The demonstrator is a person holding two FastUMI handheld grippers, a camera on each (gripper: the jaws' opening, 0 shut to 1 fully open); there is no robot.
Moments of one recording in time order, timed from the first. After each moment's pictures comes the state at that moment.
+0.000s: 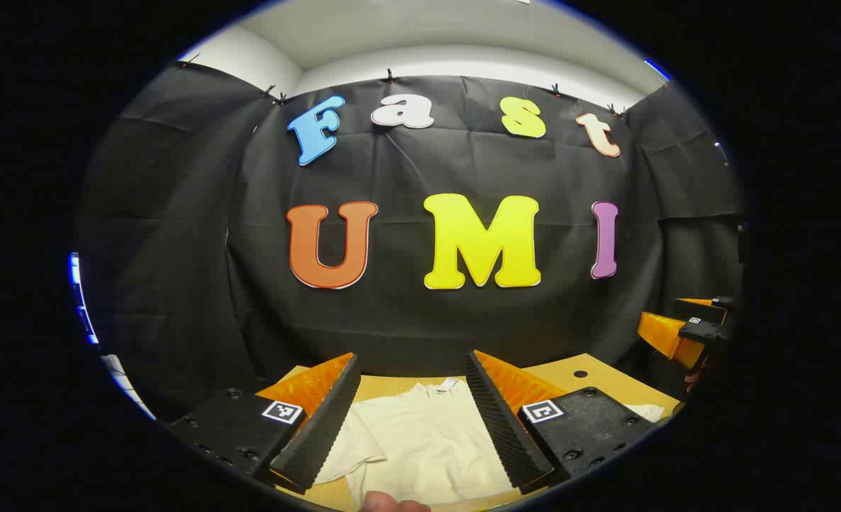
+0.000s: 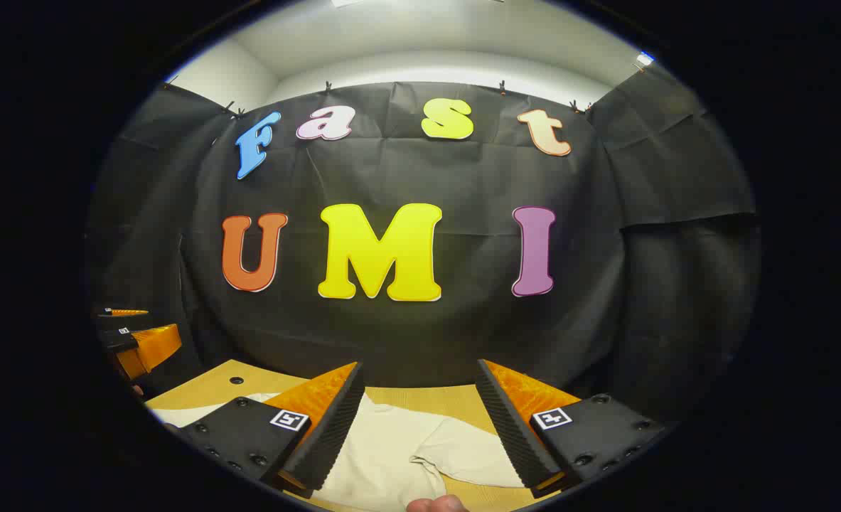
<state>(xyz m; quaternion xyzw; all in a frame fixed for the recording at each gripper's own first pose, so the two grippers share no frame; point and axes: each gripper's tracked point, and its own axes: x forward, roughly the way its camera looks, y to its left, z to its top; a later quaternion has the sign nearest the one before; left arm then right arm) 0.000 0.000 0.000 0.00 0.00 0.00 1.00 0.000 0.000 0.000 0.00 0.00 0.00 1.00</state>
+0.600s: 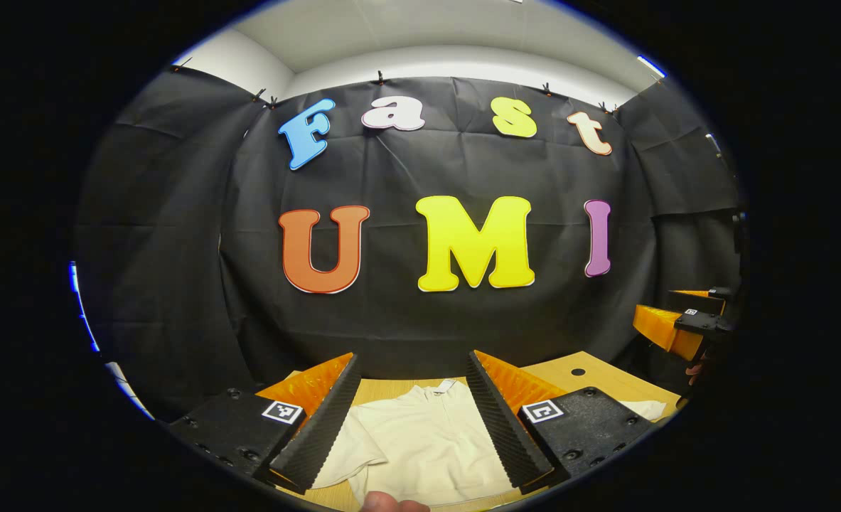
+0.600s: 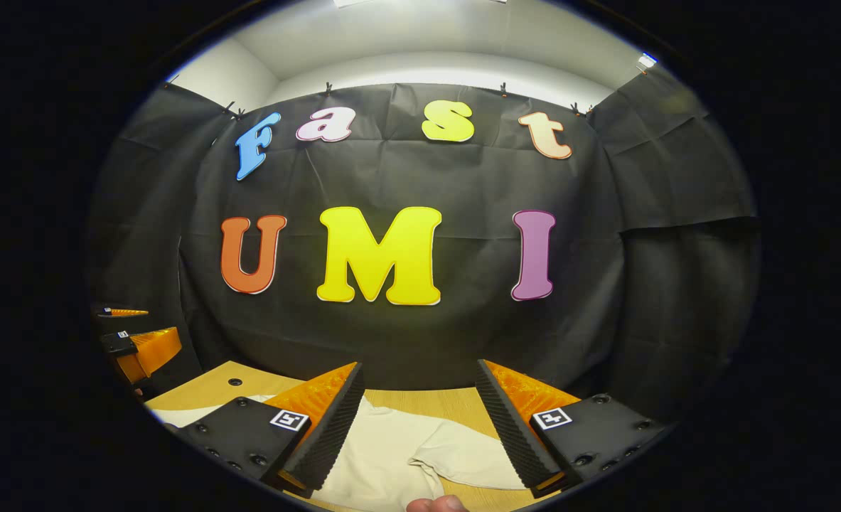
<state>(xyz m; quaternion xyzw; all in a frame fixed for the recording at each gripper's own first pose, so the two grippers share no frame) 0.001 -0.005 0.006 0.01 0.00 -0.02 1.00 0.002 -0.001 0.006 0.00 0.00 0.00 1.00</state>
